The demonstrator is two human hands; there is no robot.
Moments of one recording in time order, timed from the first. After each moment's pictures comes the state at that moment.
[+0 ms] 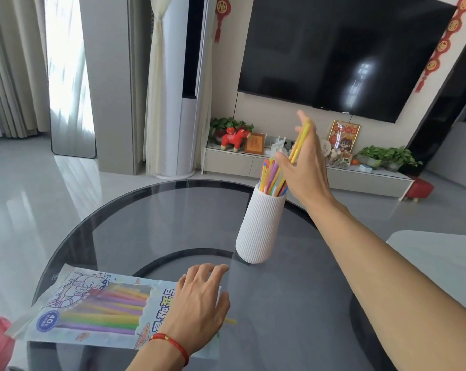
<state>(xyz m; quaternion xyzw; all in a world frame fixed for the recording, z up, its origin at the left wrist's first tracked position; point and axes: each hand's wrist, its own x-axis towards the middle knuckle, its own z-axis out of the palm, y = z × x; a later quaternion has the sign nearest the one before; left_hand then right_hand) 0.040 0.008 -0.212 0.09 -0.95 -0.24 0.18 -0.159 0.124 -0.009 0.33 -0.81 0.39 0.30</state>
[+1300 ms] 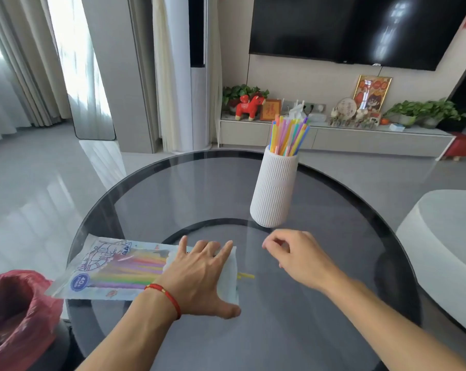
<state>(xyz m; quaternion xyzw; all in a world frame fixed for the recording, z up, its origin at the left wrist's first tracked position) 0.066 -0.015 -0.195 0.02 -1.00 -0.05 -0.01 -0.073 0.187 -0.181 0.33 -0.88 0.33 -0.06</state>
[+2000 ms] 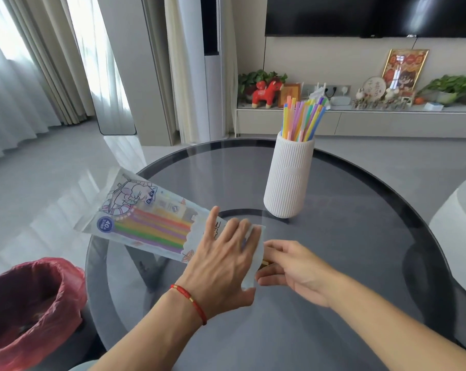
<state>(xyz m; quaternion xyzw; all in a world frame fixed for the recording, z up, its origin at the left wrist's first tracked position) 0.062 0.014 -0.189 -0.04 -0.98 0.12 0.13 -0.050 0.165 -0.206 0.15 -0.63 0.62 -0.45</state>
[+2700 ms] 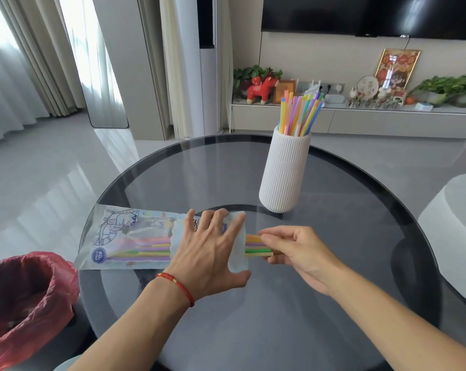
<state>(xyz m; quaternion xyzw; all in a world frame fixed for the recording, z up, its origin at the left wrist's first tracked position) 0.059 -0.002 -0.196 0.06 -0.99 0.02 0.13 -0.059 0.177 -0.202 0.15 -0.68 0.64 -0.31</state>
